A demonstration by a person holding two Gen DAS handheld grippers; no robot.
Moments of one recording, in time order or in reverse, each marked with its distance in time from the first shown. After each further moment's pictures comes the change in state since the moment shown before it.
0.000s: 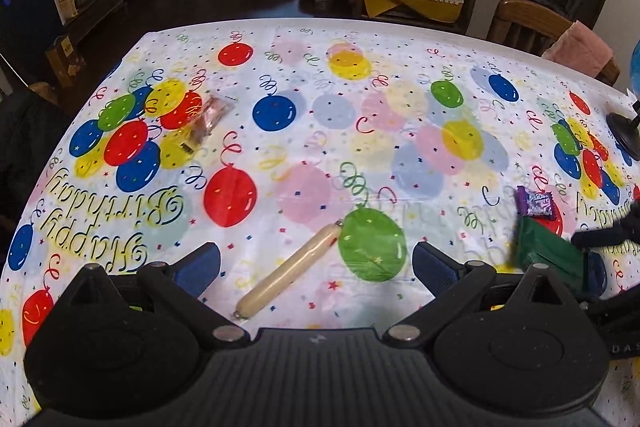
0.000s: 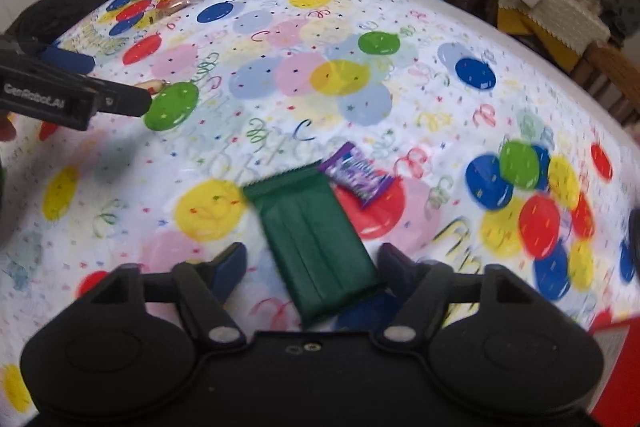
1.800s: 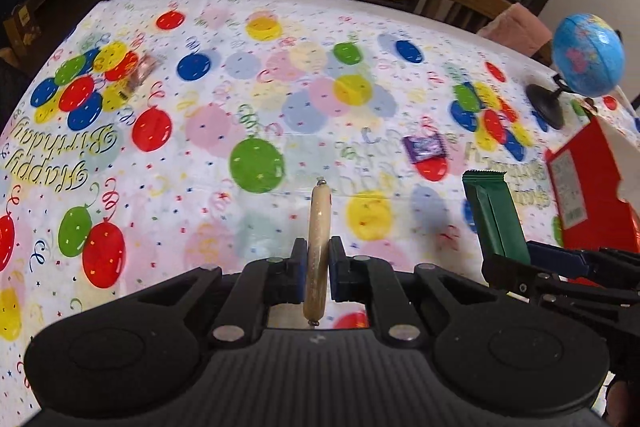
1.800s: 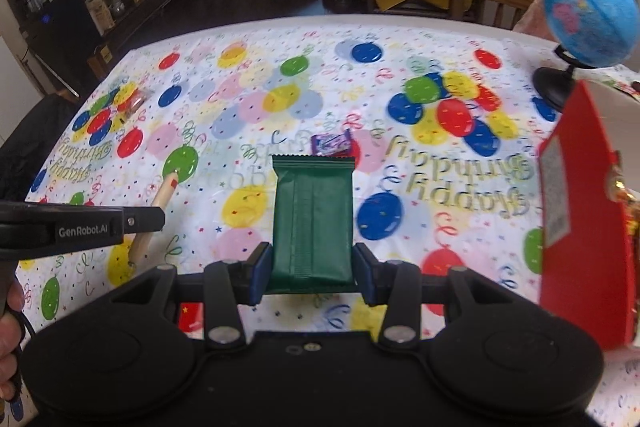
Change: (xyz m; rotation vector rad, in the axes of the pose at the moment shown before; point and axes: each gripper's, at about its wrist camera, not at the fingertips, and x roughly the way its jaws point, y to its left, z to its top) left arm -0.060 -0.050 -0.029 -0.009 0.089 -0.169; right arm -0.091 0.030 -0.051 0.463 -0.154 -0.120
